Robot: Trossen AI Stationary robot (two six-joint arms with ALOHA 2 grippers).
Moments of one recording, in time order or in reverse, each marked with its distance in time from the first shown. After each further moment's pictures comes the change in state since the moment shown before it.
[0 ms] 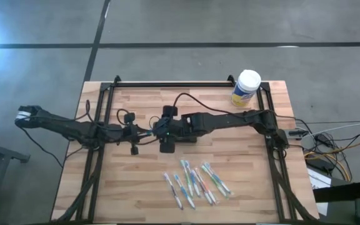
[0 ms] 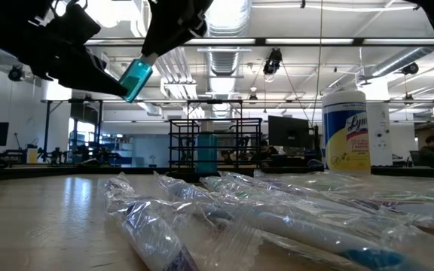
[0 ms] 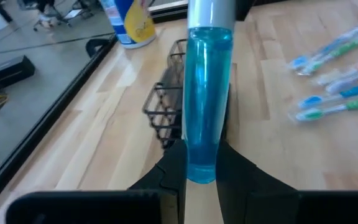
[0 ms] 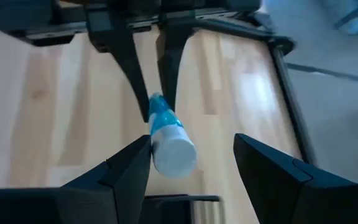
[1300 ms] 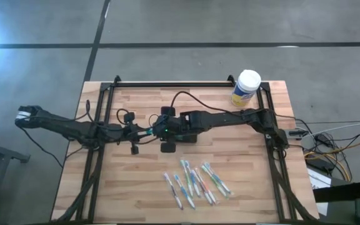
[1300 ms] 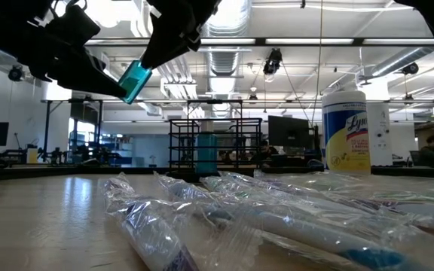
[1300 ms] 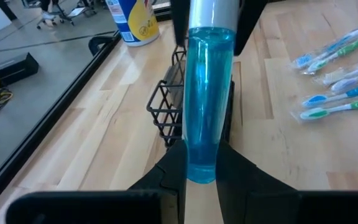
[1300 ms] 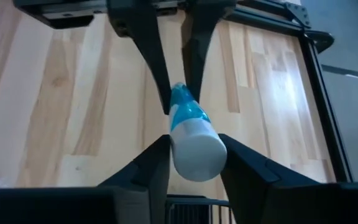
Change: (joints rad) left arm -0.002 0.000 -0.002 -0.006 -0.009 -0.006; right arm -0.037 0.015 -0.035 0.026 -0.141 -0.039
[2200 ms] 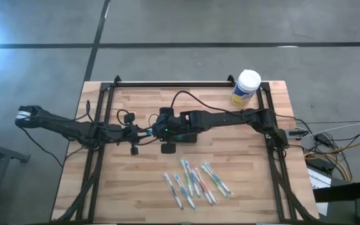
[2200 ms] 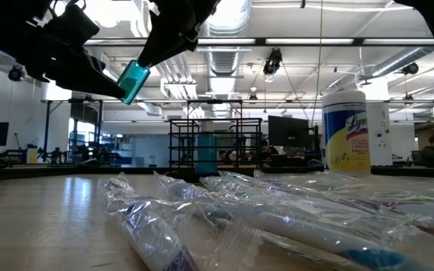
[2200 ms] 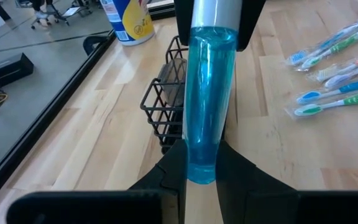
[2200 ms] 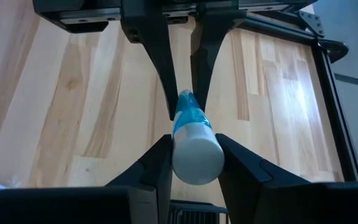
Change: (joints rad) left arm 0.000 0.000 -0.002 -0.003 0.007 0.002; right arm 0.000 0.000 0.000 0.016 -0.055 -0.022
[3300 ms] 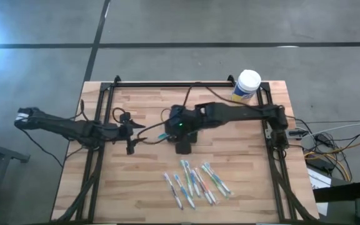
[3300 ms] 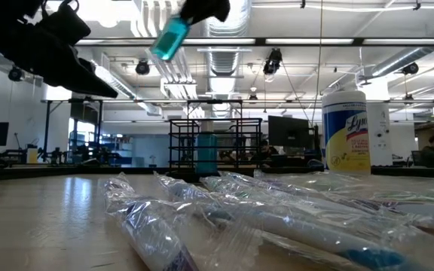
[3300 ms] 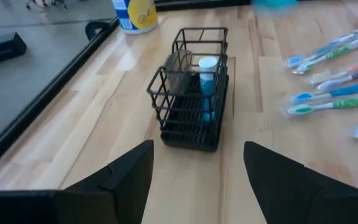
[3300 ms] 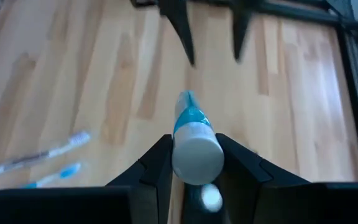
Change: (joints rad) left arm 0.001 -0.139 0.005 -0.173 0.016 -0.109; right arm 0.006 -0.189 0.000 -0.265 -0.111 0.072
